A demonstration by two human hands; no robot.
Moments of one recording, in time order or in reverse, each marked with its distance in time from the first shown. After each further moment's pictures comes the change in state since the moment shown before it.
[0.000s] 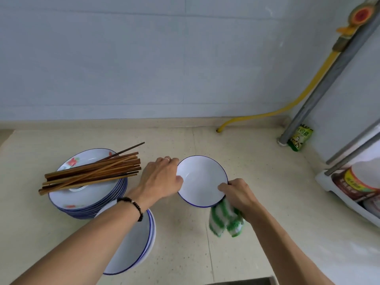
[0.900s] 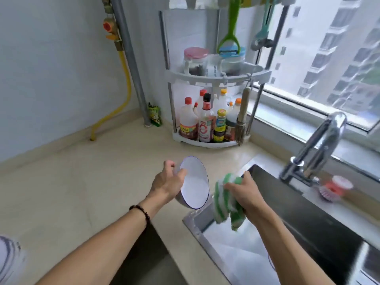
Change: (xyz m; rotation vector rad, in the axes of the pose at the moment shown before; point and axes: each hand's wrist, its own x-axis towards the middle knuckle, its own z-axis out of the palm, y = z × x) left_hand -0.124 0.390 0.038 -0.706 -0.314 0.053; right_hand -0.260 0.258 -0.236 0.529 0.567 0.151
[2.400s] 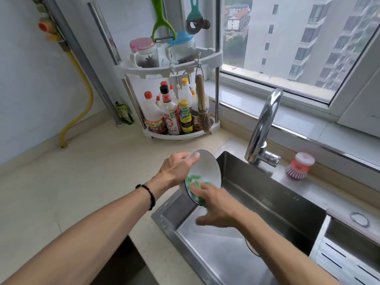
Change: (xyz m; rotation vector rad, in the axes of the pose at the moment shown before) left_hand -0.012 0.093 0.100 0.094 -0.178 0.191; right_hand -0.004 0.048 -0.066 -0.886 -0.419 -0.580
